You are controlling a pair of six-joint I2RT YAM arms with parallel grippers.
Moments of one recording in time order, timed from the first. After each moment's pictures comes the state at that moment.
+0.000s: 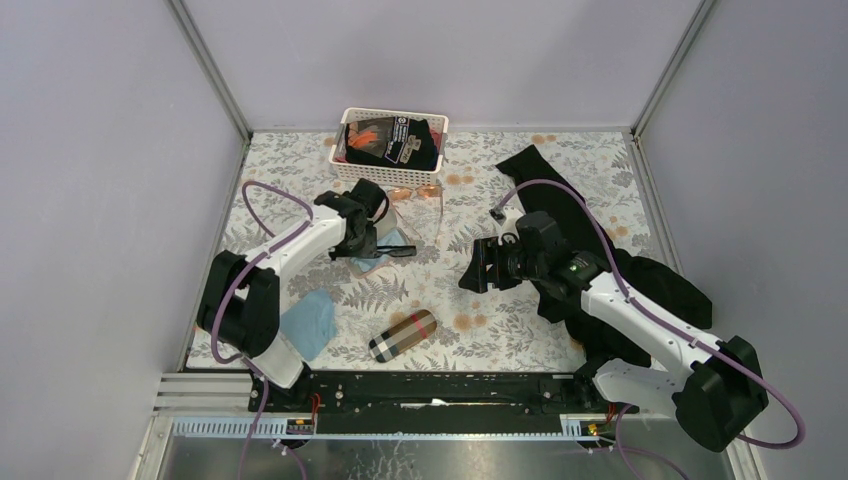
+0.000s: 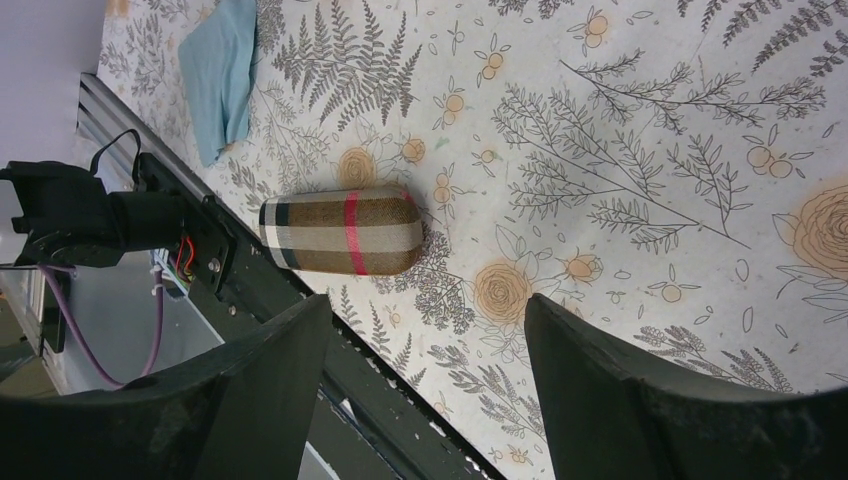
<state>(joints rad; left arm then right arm) -0.44 1.62 1.17 -0.94 -0.21 -2.07 0.62 1.11 0.77 -0.36 -0.35 0.47</state>
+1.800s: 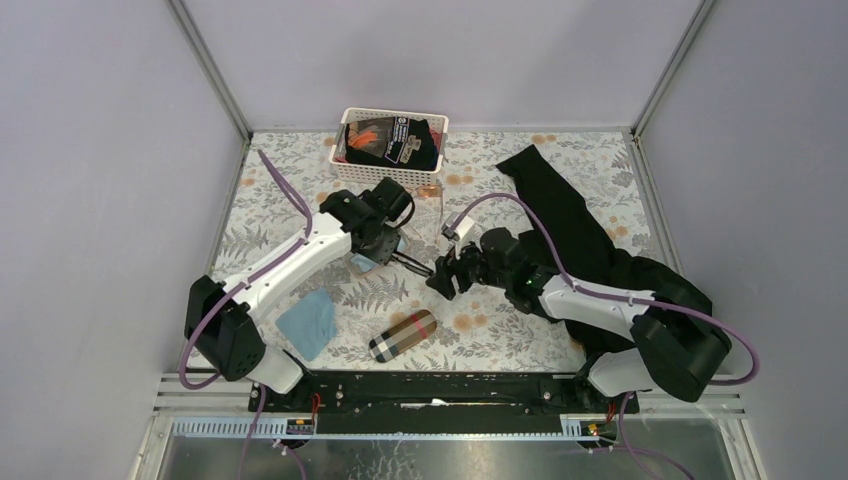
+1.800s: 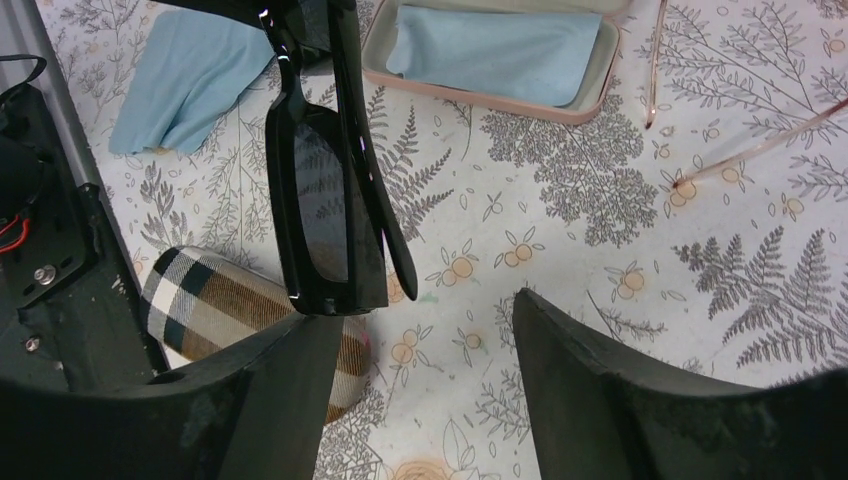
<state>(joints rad) -0.67 1.51 1.34 -1.12 -0.27 -1.75 0.79 1.36 0.63 0.30 -0.27 0.11</state>
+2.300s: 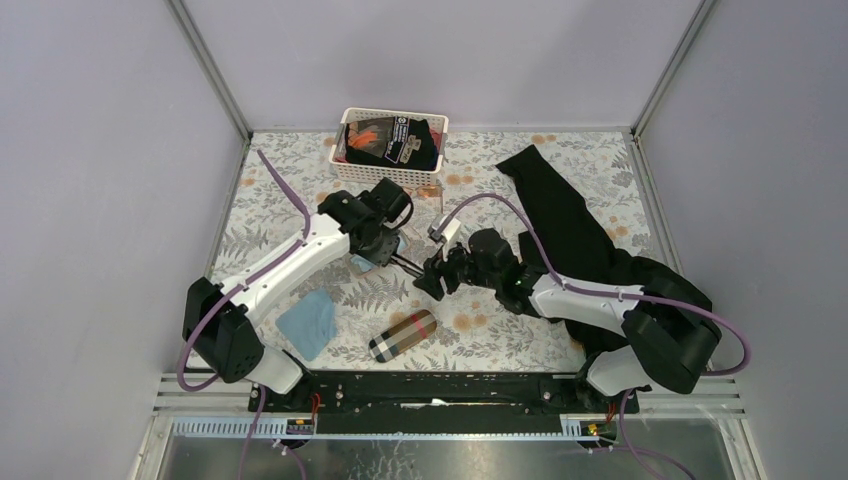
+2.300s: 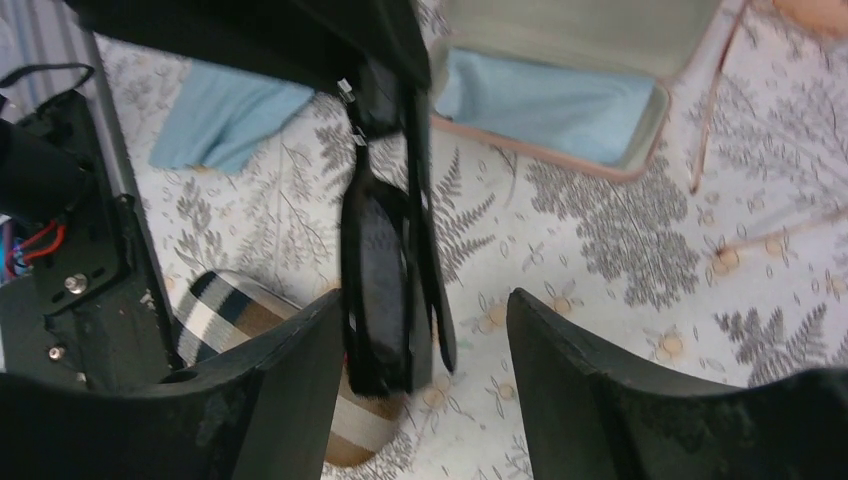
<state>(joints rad) -0.65 1.50 1.34 -1.13 -0.27 -1.71 0.85 1.43 0.68 0.36 -0.28 0.09</state>
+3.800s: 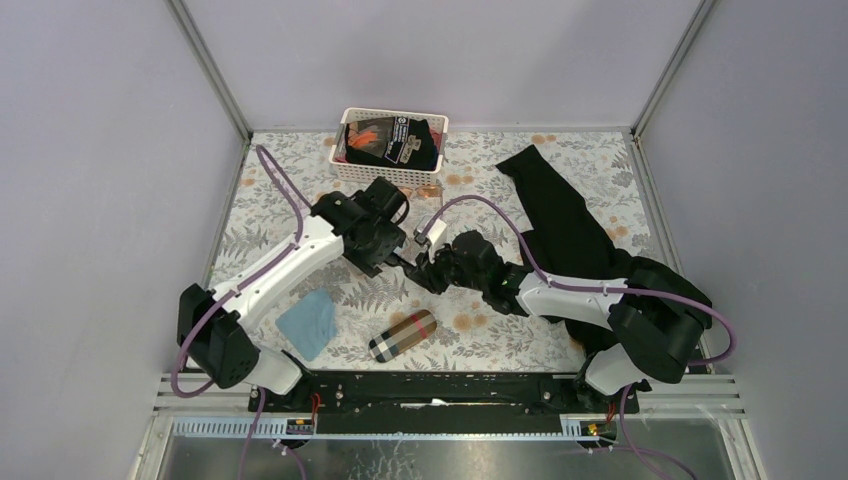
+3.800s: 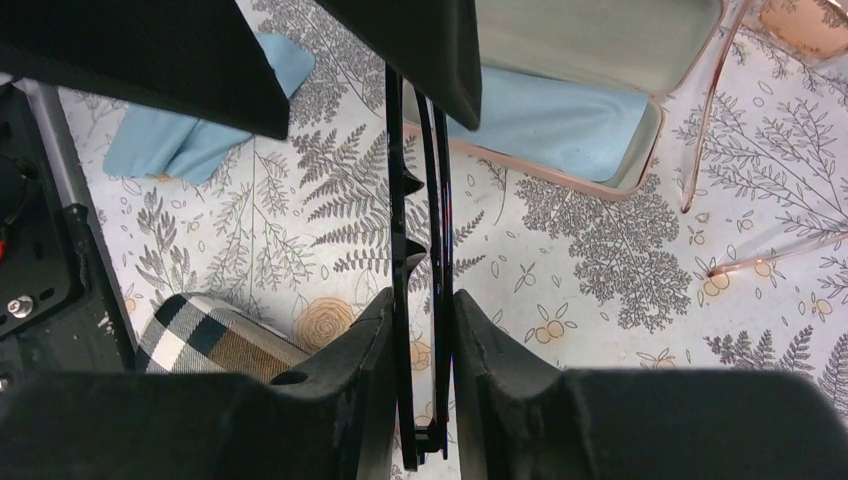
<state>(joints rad) -0.65 1.47 1.33 -1.12 -0.23 -1.56 0.92 1.50 0.75 0.35 -0.17 0.06</state>
